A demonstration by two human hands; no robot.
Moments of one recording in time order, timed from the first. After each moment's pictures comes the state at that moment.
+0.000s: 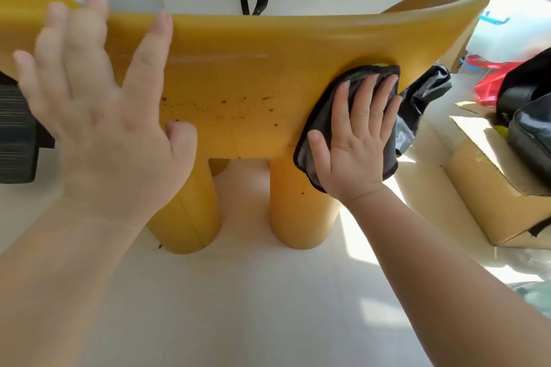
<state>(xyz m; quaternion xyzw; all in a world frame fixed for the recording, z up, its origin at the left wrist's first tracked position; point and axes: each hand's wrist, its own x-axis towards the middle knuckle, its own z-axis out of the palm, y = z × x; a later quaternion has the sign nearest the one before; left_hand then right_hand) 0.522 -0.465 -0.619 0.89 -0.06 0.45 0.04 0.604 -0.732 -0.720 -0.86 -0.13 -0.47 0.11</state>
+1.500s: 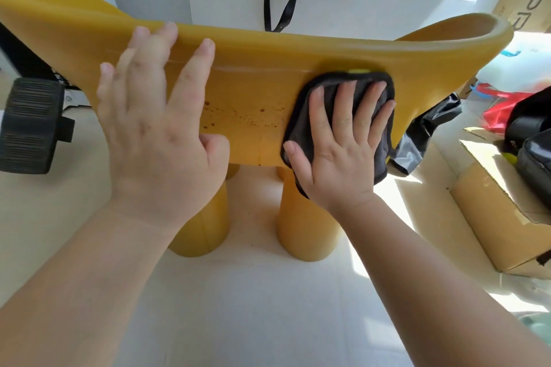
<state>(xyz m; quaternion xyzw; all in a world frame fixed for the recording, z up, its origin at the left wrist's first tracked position) 0.520 -0.459 -0.628 0.87 -0.07 0.47 0.09 0.592 -0.675 -0.698 -0.85 -0.17 -0.49 0.06</state>
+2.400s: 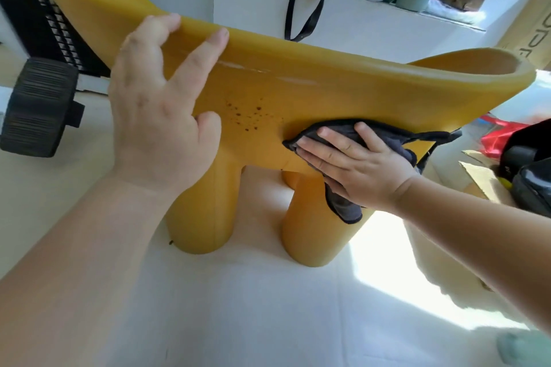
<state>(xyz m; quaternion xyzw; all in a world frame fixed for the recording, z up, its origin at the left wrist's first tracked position) 0.539 -0.391 -0.625 0.84 -0.10 0.50 0.16 0.617 -0.713 -0.679 -0.71 -0.40 -0.45 -0.38</state>
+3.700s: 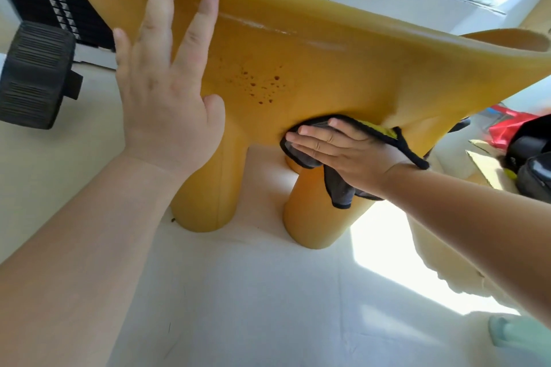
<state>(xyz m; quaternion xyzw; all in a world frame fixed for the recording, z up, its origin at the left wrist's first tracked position) 0.537 -0.390 -0.651 0.87 -0.05 0.46 0.17 0.618 -0.692 -0.693 -0.61 -0.41 -0.38 -0.56</state>
